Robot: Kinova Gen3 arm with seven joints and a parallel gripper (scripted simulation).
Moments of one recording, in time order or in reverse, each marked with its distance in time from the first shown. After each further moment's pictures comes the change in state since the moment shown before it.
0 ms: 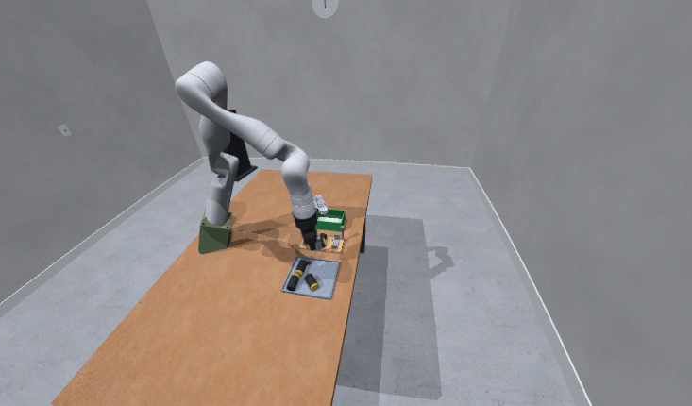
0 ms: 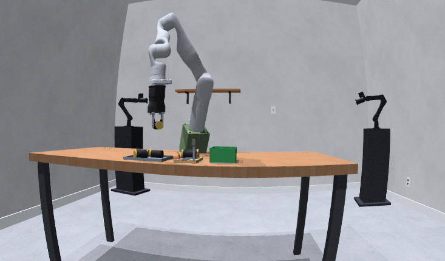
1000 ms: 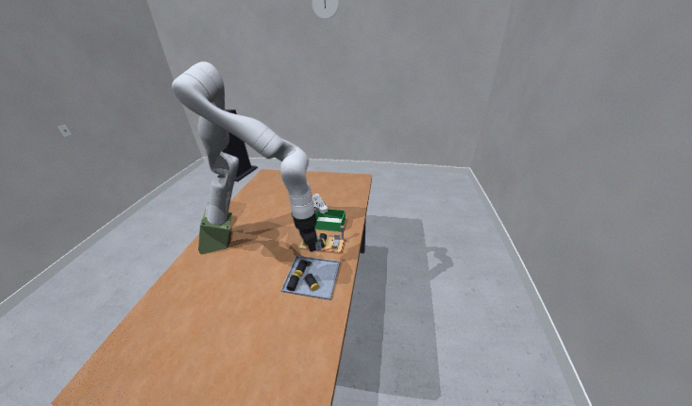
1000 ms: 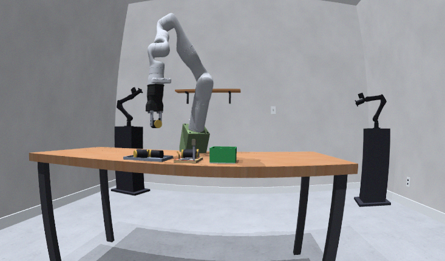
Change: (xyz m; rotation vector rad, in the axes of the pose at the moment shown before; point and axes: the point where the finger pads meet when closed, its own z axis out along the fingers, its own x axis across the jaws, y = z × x) arm 0.007 0.004 -0.006 -0.003 0.016 -0.102
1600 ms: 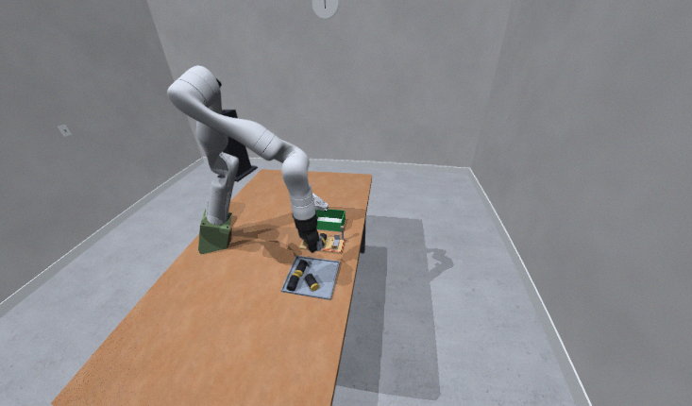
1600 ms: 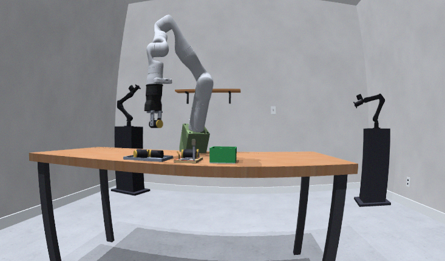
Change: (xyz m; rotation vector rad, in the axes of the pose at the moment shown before) arm 0.000 0.000 0.000 -0.002 0.002 -0.263
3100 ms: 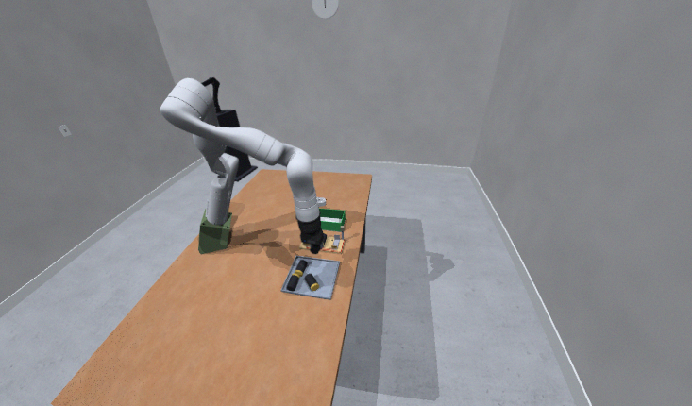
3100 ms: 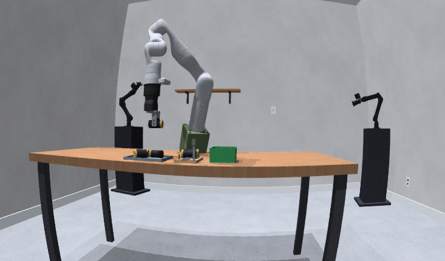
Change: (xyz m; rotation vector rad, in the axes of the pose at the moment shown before) arm 0.000 0.000 0.000 0.003 -0.001 -0.617
